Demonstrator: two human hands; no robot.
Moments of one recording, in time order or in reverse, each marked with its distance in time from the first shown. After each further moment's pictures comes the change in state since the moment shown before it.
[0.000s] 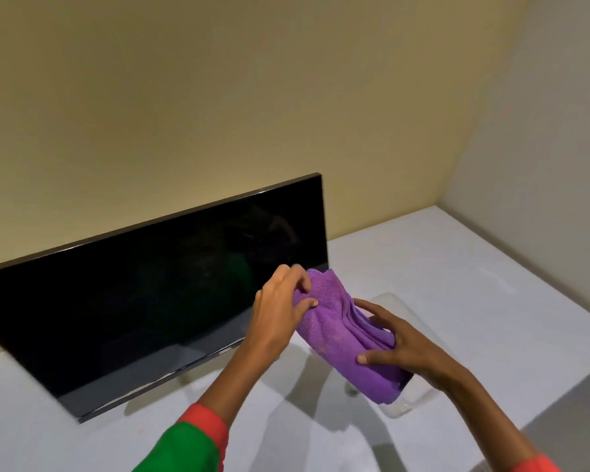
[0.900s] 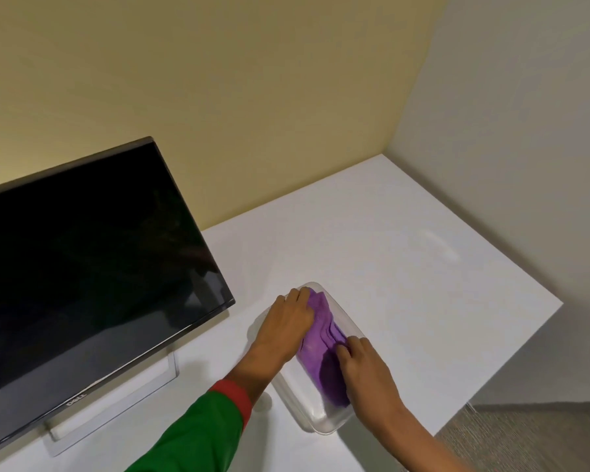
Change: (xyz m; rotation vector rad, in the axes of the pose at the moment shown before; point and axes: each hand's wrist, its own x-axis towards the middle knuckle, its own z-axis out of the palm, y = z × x) left_hand 0.070 0.000 0.244 0.689 -0.643 0.299; right_hand 0.008 0.131 -0.048 -0.983 0.139 0.212
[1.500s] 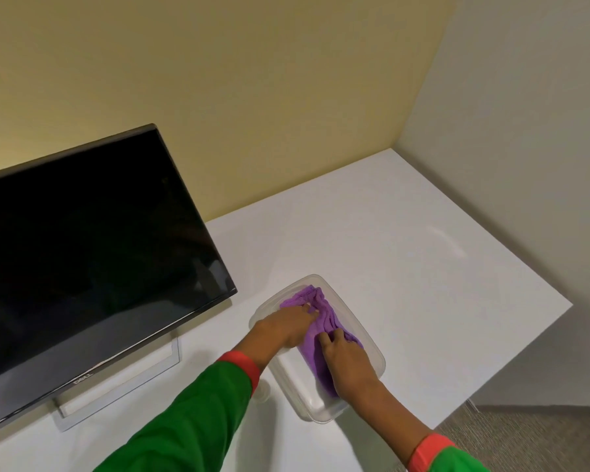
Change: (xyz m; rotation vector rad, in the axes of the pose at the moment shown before) left_hand 0.014 -0.004 0.011 -0.288 -0.495 0.032; right_hand 0.033 -0.002 0.029 -0.082 -0.256 0.015
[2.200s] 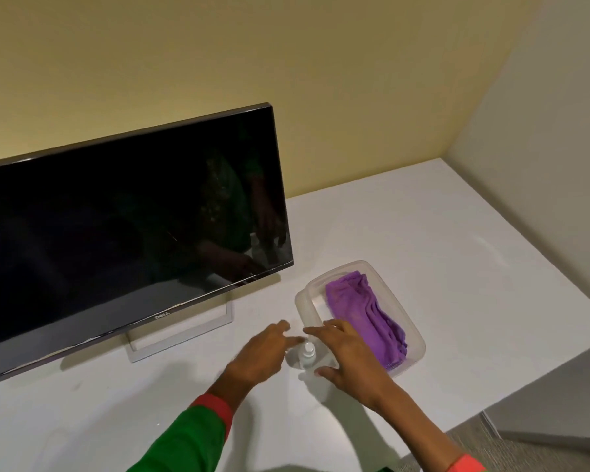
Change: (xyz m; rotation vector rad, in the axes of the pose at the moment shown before) left_hand -0.108 -0.058 0.117 -0.244 0.387 -0.189; right_hand -0.038 -0.058 0.001 0.370 0.217 -0.462
